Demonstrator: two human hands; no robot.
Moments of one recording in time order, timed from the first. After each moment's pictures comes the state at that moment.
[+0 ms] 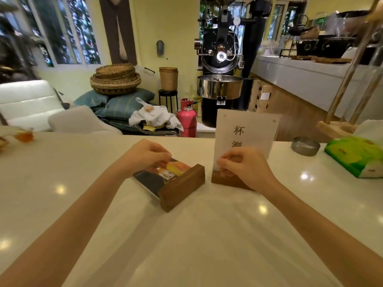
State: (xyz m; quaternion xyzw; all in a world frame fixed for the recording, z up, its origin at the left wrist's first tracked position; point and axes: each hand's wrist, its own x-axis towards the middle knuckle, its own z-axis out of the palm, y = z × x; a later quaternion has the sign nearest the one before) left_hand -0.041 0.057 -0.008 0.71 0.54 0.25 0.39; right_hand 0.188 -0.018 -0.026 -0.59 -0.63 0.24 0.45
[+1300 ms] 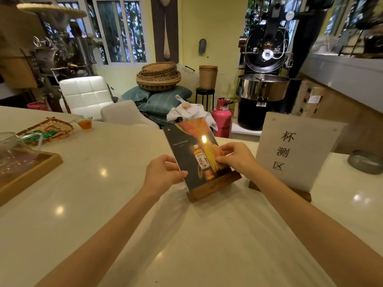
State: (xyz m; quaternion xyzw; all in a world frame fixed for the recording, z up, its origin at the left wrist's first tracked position) left_hand -0.079 0.018 -0.054 0.52 0.60 0.48 0.39; right_hand 0.116 0.080 -0.048 -0.61 -0.65 0.30 0.35
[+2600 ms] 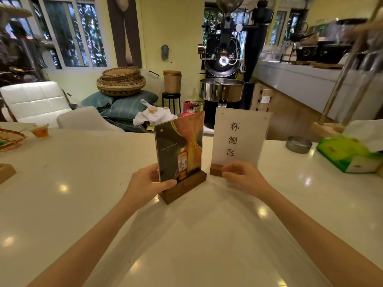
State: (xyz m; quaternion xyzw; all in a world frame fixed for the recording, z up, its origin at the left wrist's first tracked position) left_hand -0.050 -0.025 -0.059 0.69 0.53 0.37 0.32; right_hand 0.204 -0.030 -0.068 -0.63 -0.60 0.31 0.39
